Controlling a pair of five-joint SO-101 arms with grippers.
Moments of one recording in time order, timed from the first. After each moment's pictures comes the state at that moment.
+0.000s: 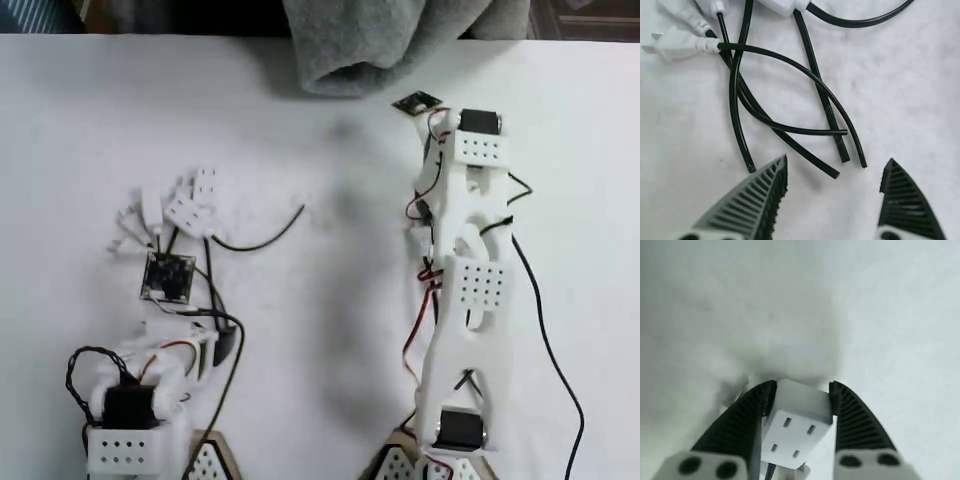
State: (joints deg) left arm -5.5 -103.7 97.2 73.0 -5.6; right arm 3.5 61.7 -65.2 97.5 40.0
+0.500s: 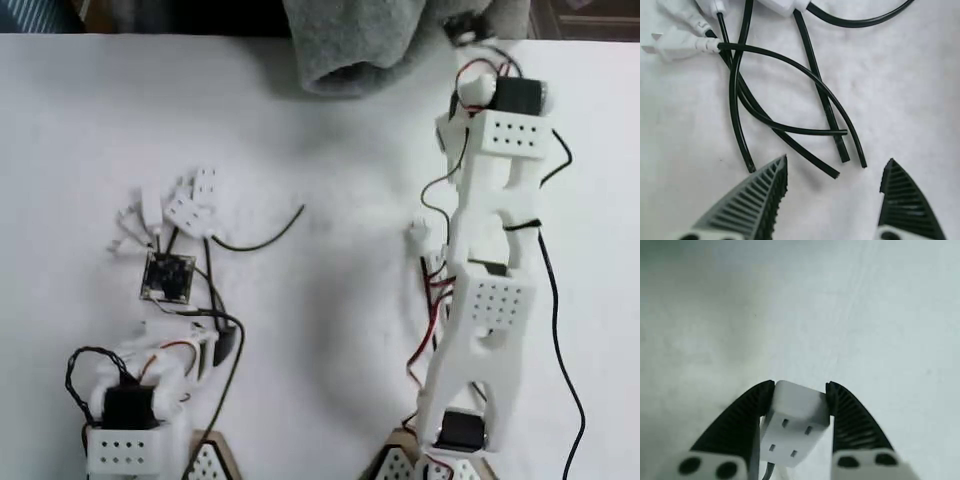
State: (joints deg) left arm -5.5 -103.7 97.2 73.0 -5.6; right arm 4.7 44.9 -71.6 97.9 24.0
